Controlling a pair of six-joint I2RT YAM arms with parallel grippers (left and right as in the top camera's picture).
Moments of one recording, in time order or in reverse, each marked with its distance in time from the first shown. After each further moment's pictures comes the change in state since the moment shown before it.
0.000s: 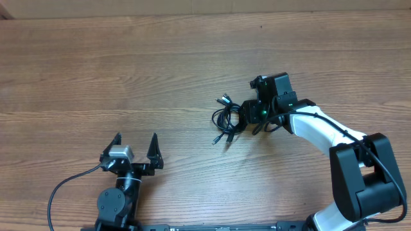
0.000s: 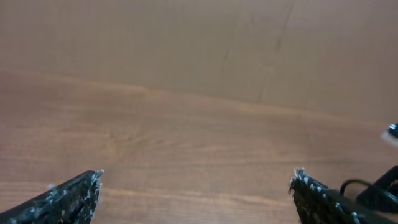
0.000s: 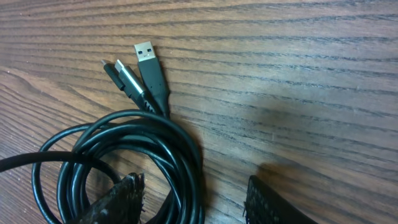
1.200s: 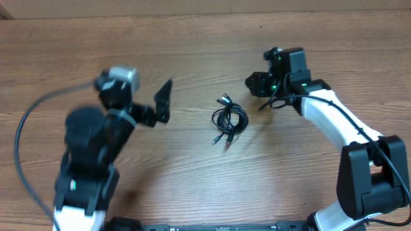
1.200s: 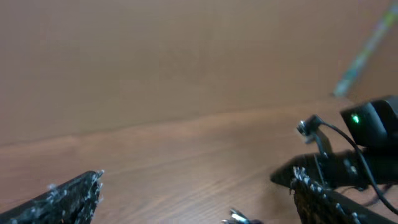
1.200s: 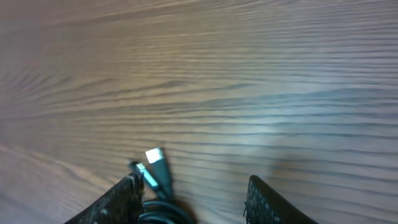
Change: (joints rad) left arm 0.000 0.893 0.986 -0.277 0.310 0.109; right arm -0.097 0.000 0.205 -0.060 -0.004 0.079
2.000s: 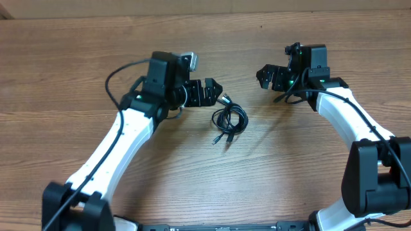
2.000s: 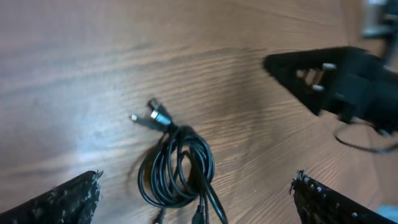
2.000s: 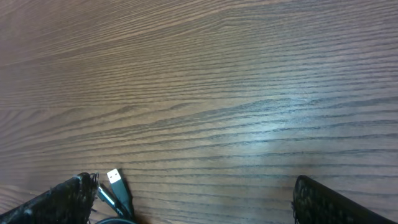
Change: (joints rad) left arm -0.150 0.668 0.164 -0.108 0.228 -0.389; right arm -0.108 0.000 0.006 0.003 0.001 0.003
